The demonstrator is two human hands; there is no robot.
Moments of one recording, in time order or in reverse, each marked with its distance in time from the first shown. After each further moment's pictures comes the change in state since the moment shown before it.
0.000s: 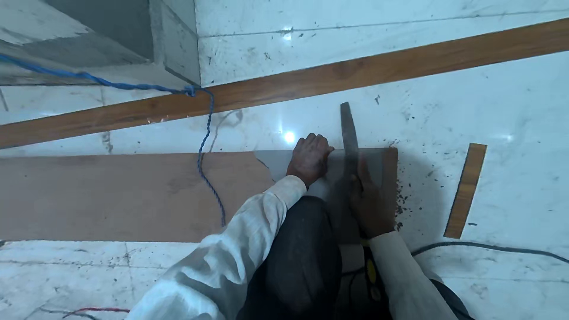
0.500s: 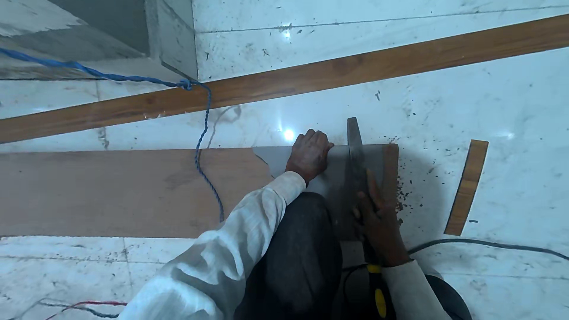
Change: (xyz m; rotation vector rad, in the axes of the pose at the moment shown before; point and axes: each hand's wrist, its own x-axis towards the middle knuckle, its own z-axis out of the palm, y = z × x) left_hand 0.001 -0.002 0.001 -0.006 0.049 0.007; right_hand -0.035 0.018 -0.008 0.662 -0.169 0.206
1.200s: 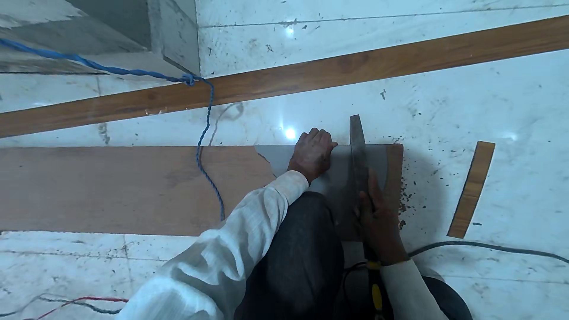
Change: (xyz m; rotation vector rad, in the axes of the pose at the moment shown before) left_hand 0.002 -0.003 0.000 -0.007 0.035 0.032; right_hand 0.006 -0.004 0.008 -0.324 0.104 -0.097
